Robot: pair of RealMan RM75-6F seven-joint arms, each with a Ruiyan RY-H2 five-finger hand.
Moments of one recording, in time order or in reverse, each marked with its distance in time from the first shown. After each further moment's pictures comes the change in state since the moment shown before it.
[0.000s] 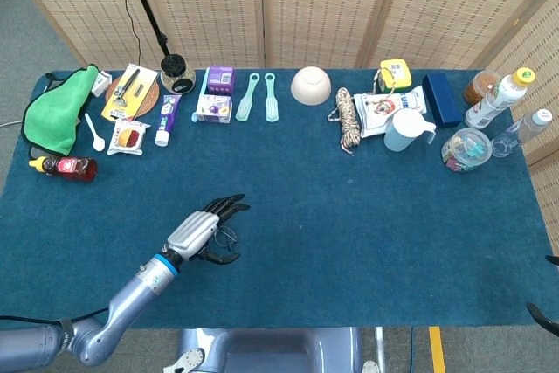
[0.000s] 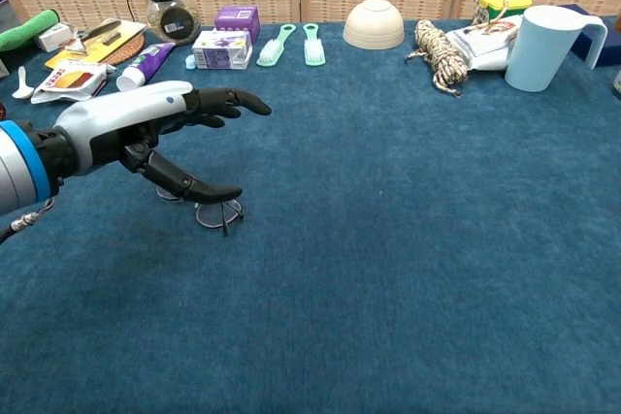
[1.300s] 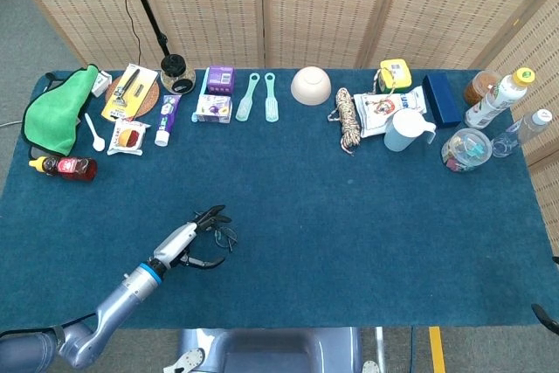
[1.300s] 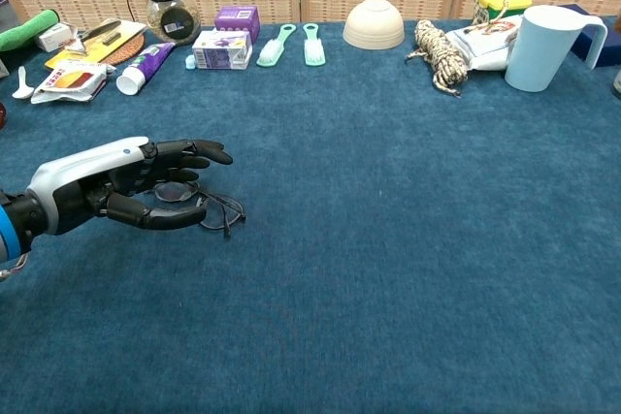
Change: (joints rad) left arm 0.078 -0.083 0.098 0.276 0.185 0.029 -0.536; right arm -0.010 0.013 -0.001 -0.005 0.004 0.019 0.003
